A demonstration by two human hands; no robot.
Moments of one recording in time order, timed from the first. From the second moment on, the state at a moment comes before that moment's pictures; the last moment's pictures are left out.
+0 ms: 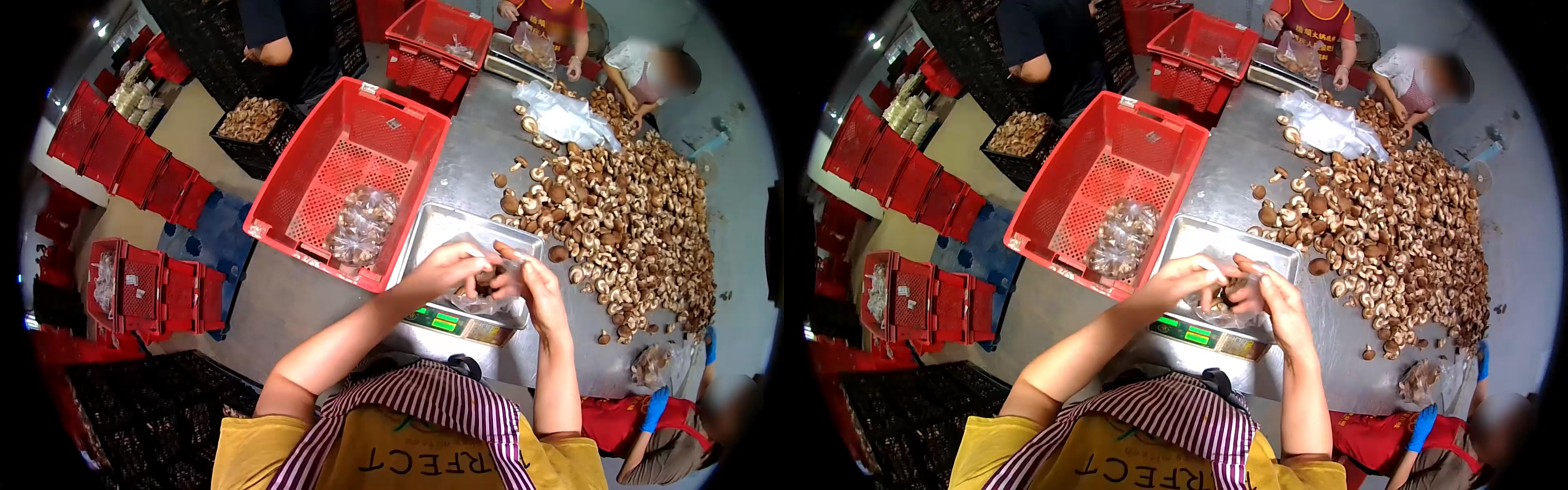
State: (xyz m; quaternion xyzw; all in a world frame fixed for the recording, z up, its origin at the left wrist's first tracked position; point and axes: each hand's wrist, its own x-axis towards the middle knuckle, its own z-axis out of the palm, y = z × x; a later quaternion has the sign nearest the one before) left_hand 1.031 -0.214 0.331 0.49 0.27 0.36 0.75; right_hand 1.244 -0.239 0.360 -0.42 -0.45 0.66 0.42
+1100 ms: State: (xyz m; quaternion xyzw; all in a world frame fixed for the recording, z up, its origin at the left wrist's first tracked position) left_hand 1.017 -0.138 0.274 0.30 0.31 0.33 0.84; right_hand 1.261 -0.208 0.291 -0.55 -0.54 0.58 0.29
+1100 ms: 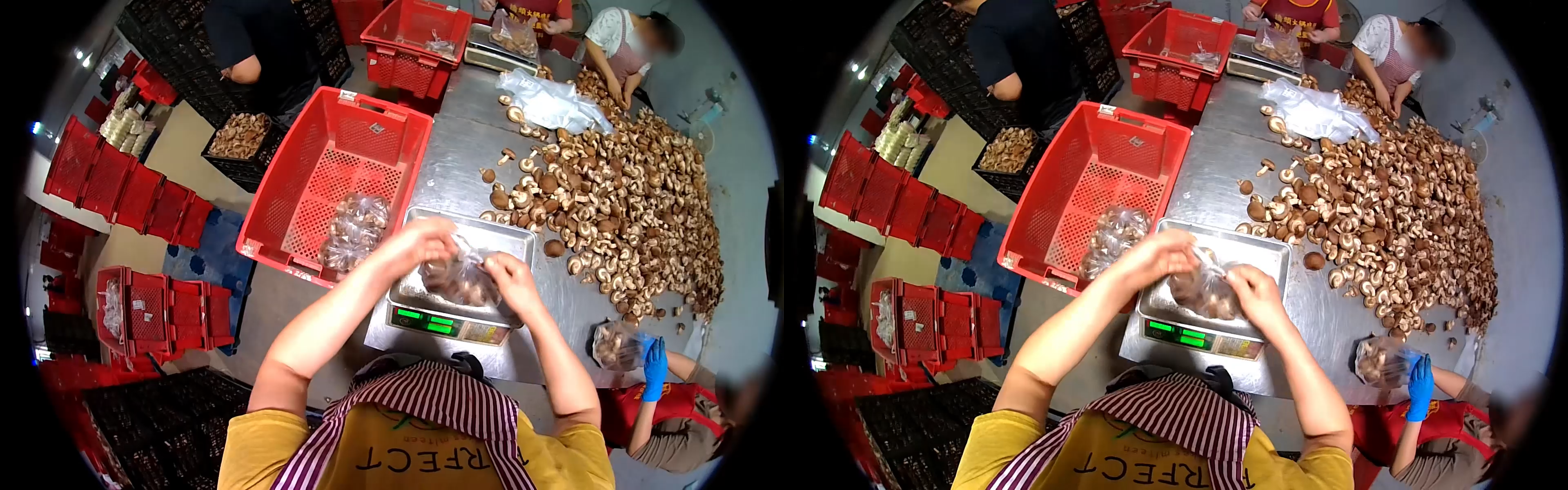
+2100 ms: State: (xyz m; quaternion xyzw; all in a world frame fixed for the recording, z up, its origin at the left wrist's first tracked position) left_hand 0.813 0.112 0.120 0.72 0.56 0.31 0.26; right_hand 1.457 -0.264 0.285 -0.84 -0.45 -0.04 0.31
